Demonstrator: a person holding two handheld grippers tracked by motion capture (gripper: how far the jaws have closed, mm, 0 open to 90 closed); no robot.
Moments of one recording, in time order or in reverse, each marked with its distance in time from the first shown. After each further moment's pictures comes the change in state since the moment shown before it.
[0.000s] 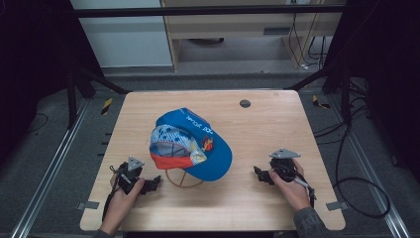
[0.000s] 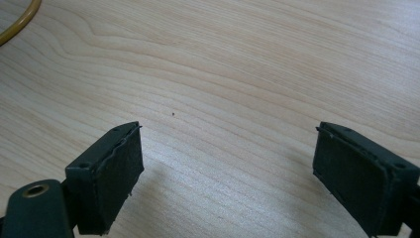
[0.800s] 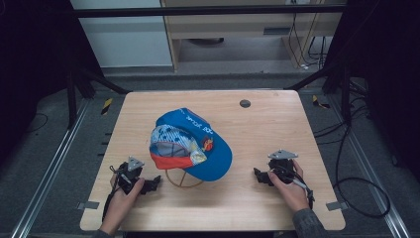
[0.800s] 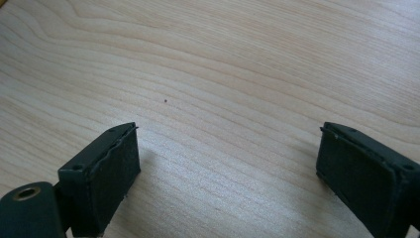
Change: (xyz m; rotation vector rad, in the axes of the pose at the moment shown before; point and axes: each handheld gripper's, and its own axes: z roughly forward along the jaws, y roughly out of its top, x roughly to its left) left arm 0.000 0.000 0.000 0.000 0.000 0.000; right arm 0.003 -0.003 0.004 0.040 -0.032 -0.006
